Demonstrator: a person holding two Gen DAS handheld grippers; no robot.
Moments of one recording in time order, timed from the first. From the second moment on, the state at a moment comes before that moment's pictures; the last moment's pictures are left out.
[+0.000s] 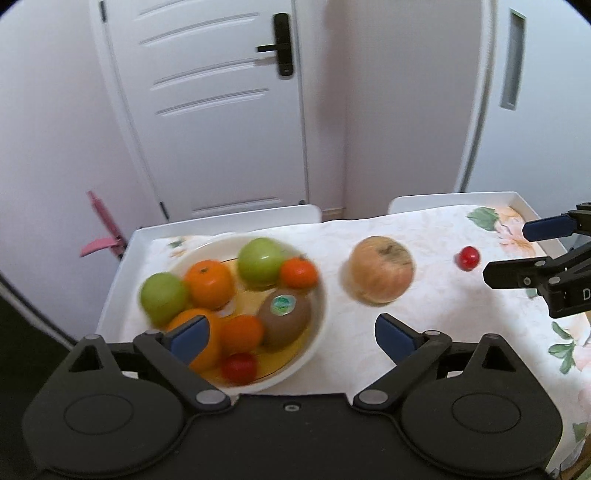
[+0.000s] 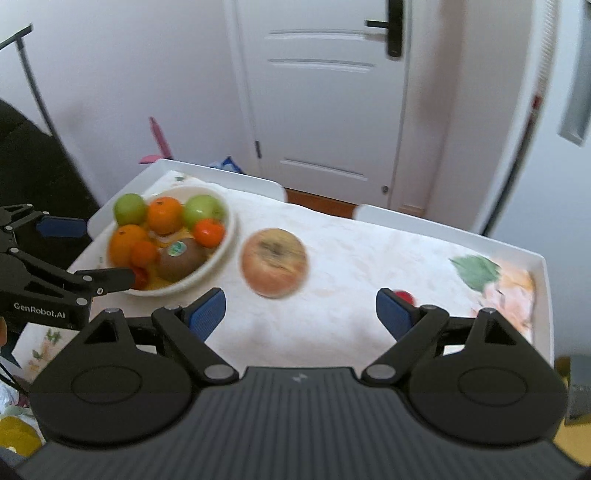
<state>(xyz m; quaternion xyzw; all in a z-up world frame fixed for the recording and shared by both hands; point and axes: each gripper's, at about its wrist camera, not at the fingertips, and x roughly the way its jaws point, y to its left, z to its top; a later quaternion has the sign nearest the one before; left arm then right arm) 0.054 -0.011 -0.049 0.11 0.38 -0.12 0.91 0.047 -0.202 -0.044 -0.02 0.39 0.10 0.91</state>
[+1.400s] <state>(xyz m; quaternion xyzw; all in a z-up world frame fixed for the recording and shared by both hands) 0.142 -0.149 -0.146 0.20 0.38 -0.11 0.90 0.110 -0.292 -0.146 -0.01 0.41 0.10 0.91</state>
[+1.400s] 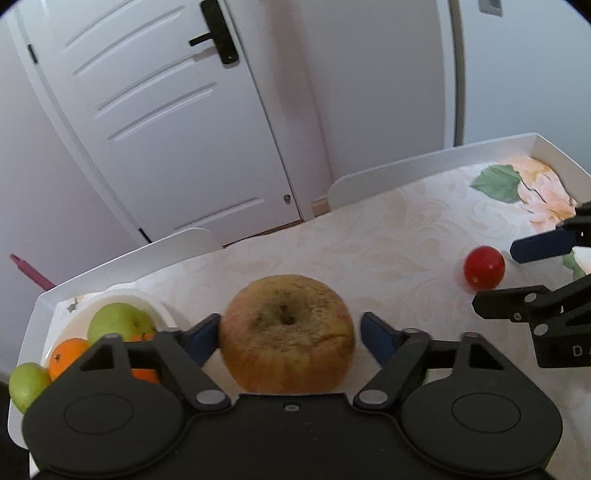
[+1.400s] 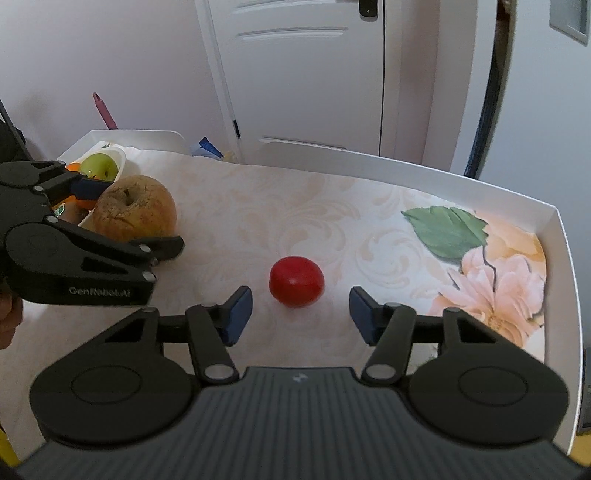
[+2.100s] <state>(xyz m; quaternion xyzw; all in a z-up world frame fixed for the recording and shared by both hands) 0.131 -0.135 -0.132 0.17 0.39 -0.12 0.90 0.119 -0.281 -0.148 -0.02 0.41 0.09 0.91</state>
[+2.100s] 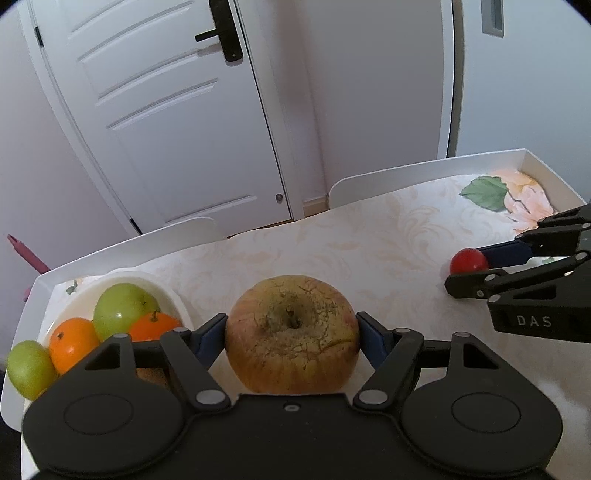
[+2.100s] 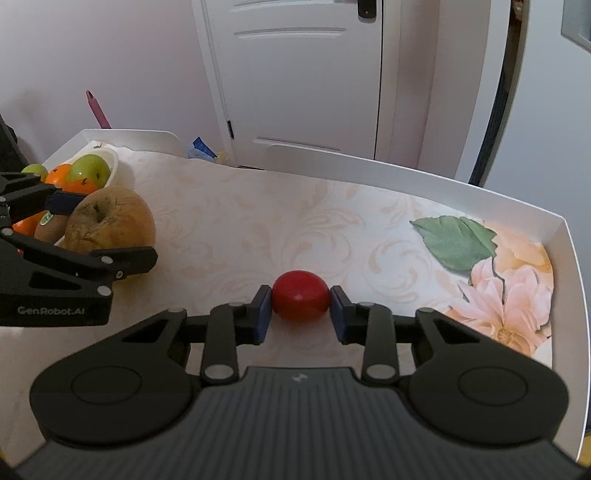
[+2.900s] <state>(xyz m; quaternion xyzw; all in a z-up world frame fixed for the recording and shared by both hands) 0.092 -0.069 -0.052 0.11 0.35 -0.09 0.93 0.093 -0.220 -0.076 -0.01 0.37 0.14 0.92</state>
